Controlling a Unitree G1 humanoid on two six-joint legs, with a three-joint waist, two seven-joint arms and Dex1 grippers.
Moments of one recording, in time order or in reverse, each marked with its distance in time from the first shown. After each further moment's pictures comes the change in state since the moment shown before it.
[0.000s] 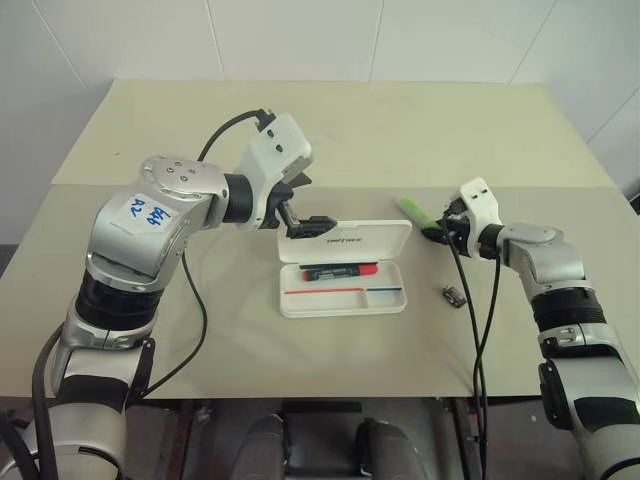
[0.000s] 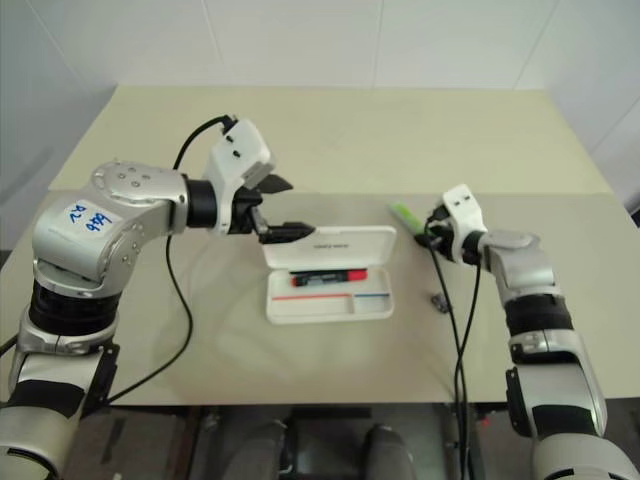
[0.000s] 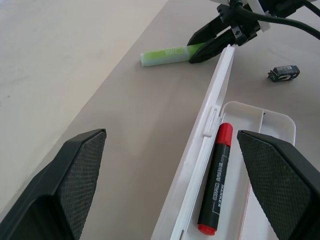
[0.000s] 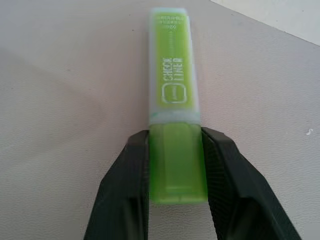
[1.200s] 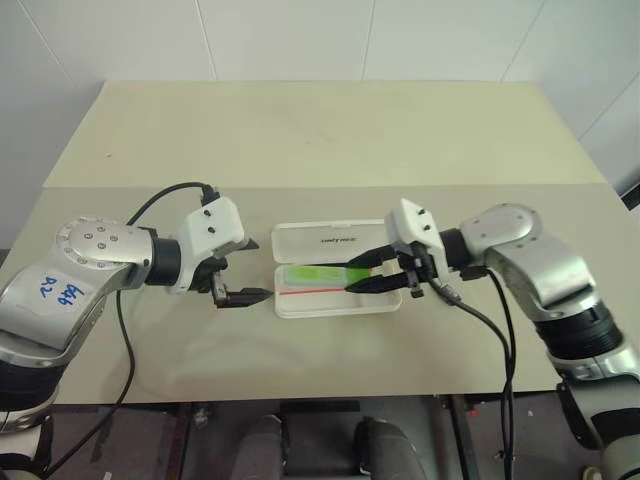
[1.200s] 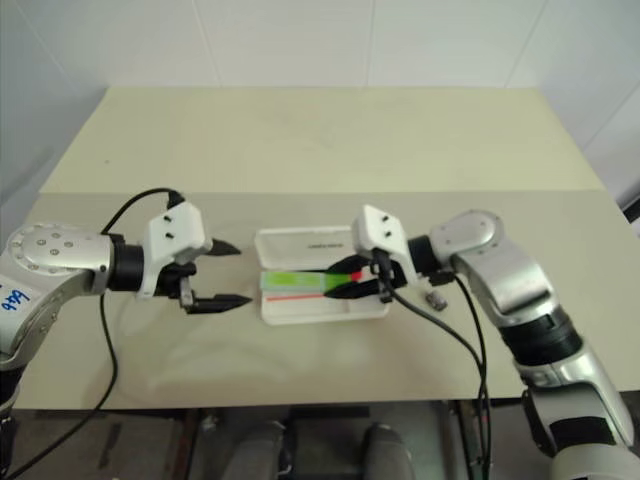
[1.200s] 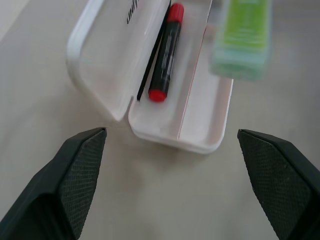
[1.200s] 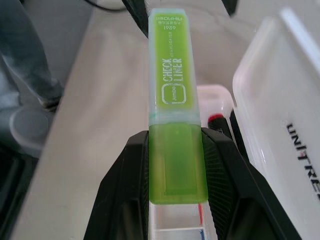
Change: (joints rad) left arm 0.436 0.385 0.132 -0.219 -0.116 -0.182 -0.186; right arm 0.065 -0.051 0.273 -0.652 0.208 -0.009 0.531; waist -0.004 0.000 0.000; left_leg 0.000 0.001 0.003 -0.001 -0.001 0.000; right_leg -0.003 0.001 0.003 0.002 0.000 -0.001
